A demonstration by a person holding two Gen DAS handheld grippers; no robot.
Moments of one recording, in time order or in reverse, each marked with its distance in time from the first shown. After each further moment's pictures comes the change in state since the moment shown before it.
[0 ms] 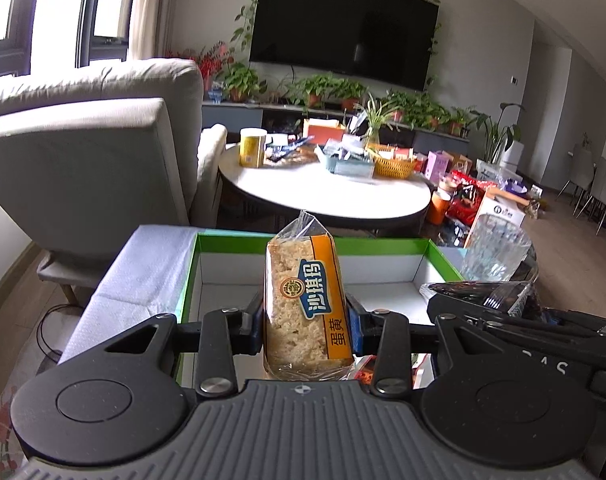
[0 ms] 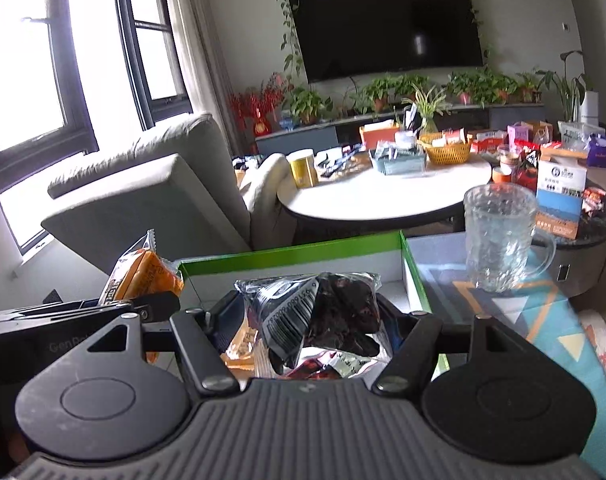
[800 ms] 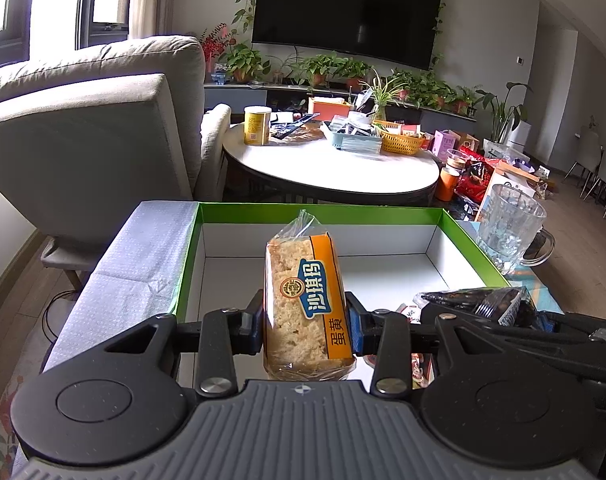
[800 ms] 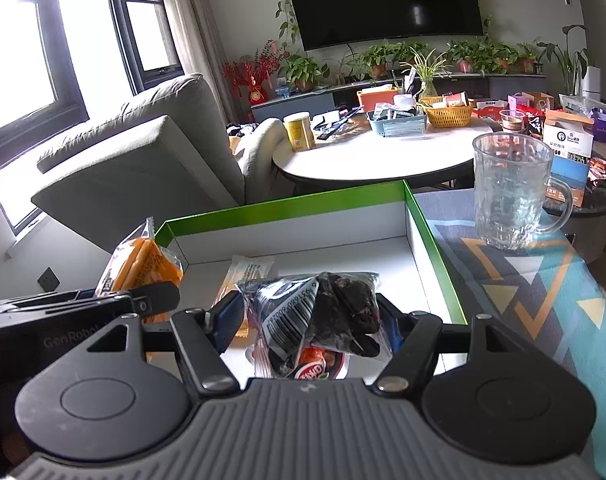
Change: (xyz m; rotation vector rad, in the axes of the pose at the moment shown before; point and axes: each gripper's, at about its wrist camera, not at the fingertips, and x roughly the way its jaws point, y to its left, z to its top) left arm 0.014 0.001 -0.012 0.019 0.054 0.024; right arm 0.014 0.004 -0.015 0.009 0.092 -0.017
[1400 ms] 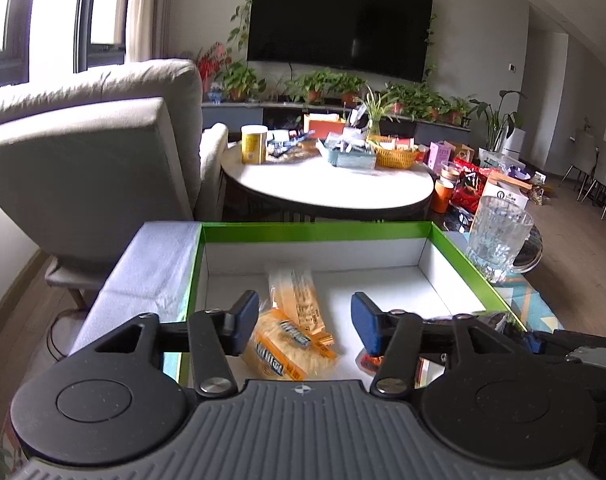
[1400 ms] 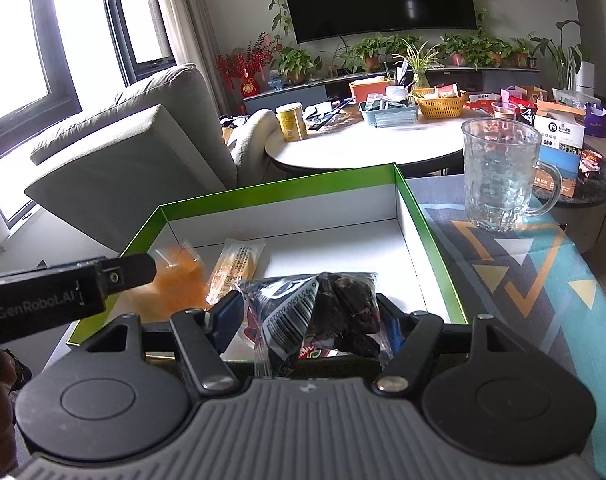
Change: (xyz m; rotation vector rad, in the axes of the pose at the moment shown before) left arm -0.021 -0.005 0.003 0.031 -0.065 0.003; right arm -0.004 -0.002 -0.008 0.004 0.016 -0.021
